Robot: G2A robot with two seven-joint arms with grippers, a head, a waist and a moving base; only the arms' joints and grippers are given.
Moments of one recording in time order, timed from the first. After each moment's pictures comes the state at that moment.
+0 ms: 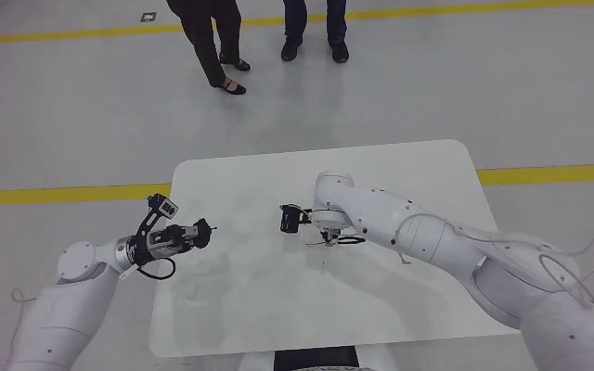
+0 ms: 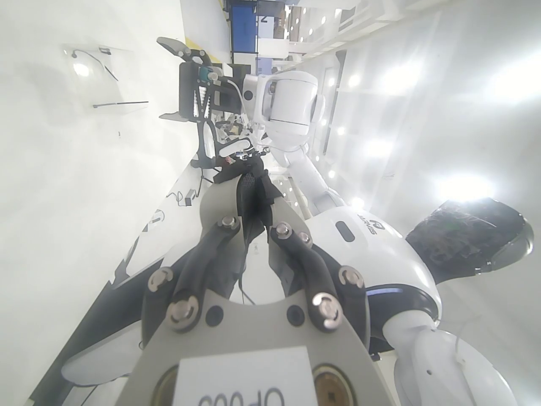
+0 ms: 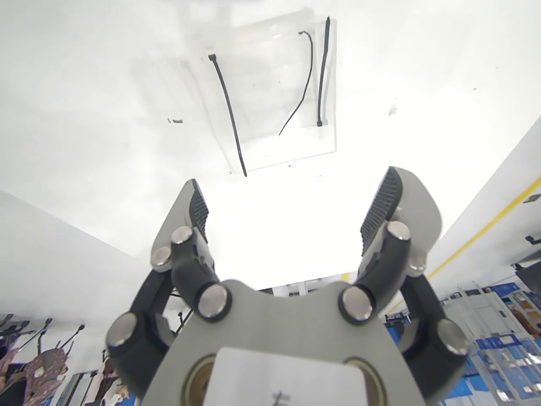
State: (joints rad) left arm 1.44 -0.82 -1.39 -1.31 -0.88 -0.32 -1.39; right arm -0.51 -1.31 0.17 -1.31 -0.83 -0.34 1.39
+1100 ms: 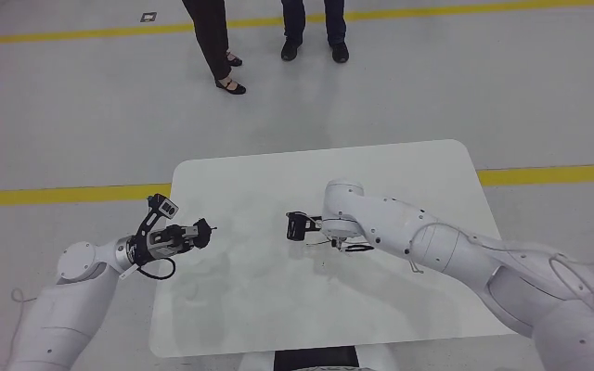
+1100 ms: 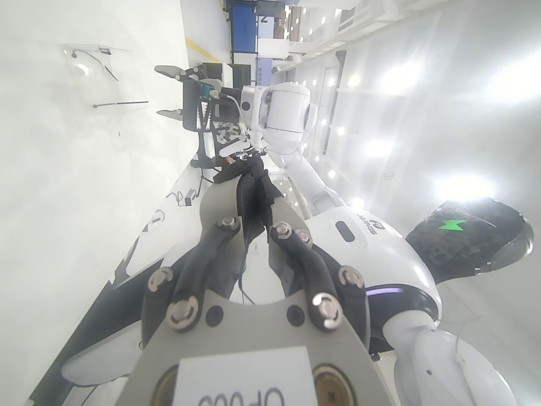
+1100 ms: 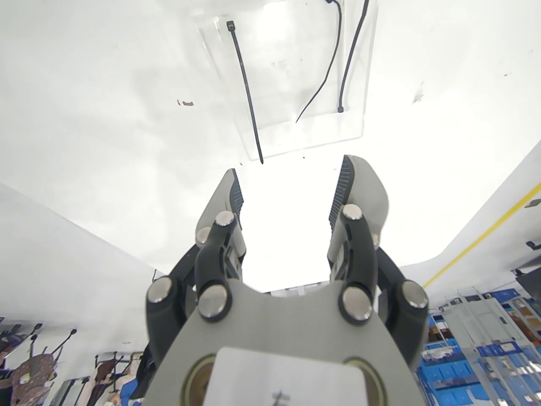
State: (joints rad) left arm 1.44 -0.82 -1.39 -1.31 -0.88 -0.32 -1.39; right arm -0.56 -1.24 0.20 -1.41 -0.85 -0.34 1.39
